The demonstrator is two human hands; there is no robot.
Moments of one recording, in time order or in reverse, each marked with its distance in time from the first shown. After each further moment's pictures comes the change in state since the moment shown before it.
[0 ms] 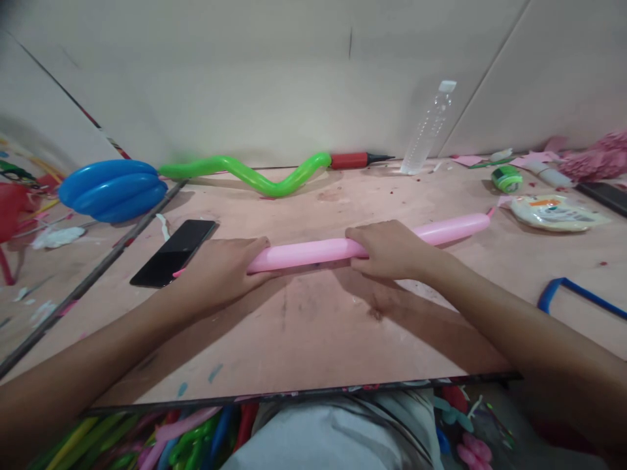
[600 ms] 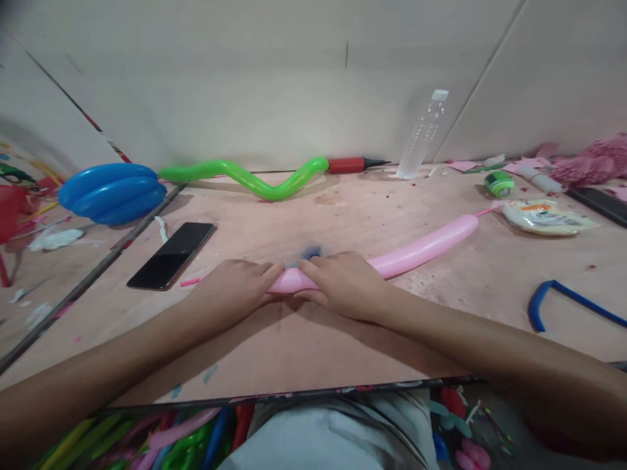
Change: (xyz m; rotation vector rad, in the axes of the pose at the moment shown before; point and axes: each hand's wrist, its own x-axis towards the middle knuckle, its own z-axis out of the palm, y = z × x) left_hand -0.003 0.028 0.012 0.116 -0.096 0.200; right_hand 0.001 -0.066 0.026 0.023 0.124 -0.221
